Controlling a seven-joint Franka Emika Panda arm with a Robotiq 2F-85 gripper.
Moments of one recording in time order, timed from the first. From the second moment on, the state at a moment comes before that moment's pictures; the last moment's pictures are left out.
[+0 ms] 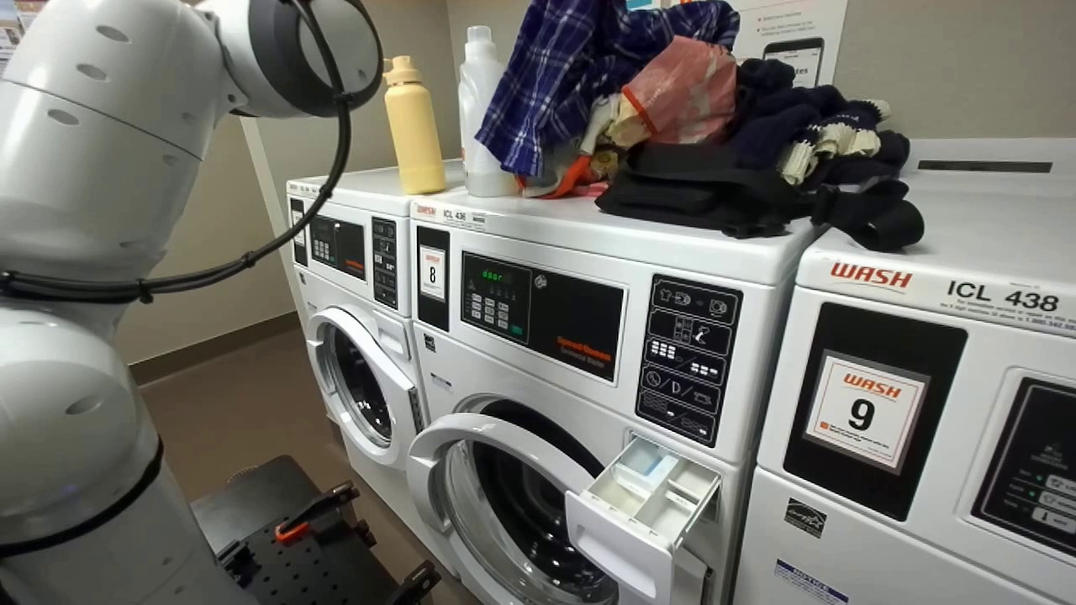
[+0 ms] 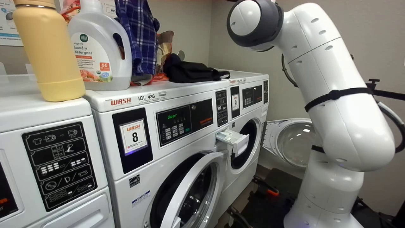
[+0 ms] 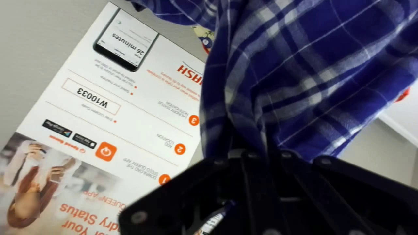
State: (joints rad) arm 0.06 0.60 0.05 -0.36 -0.03 1.98 -0.54
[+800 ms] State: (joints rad) arm 0.09 0.70 -0.09 -0.36 -0.18 2.24 -0.15
